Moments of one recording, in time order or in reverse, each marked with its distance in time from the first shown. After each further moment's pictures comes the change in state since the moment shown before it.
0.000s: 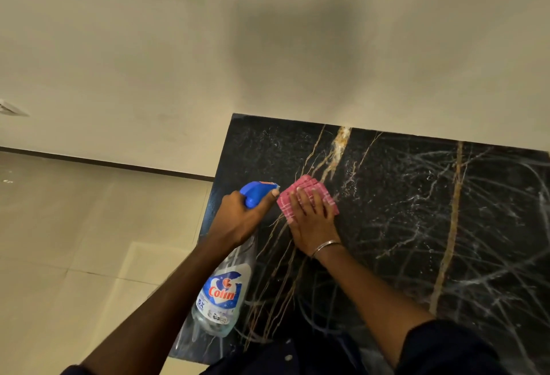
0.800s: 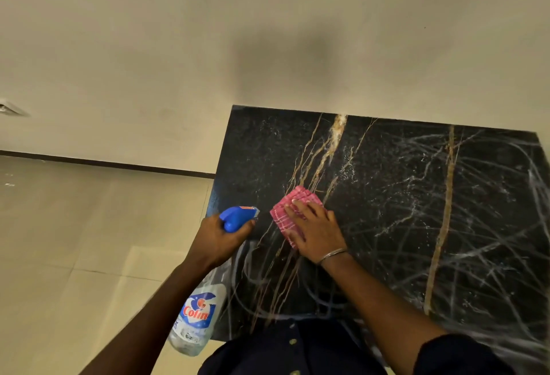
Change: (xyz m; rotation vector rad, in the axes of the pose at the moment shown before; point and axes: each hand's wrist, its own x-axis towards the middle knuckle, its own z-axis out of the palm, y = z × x) left_hand -0.066 -0.057 -0.019 0.099 0.002 -0.078; right_hand -0.059 -0.014 0.012 -0.024 0.040 -0.094
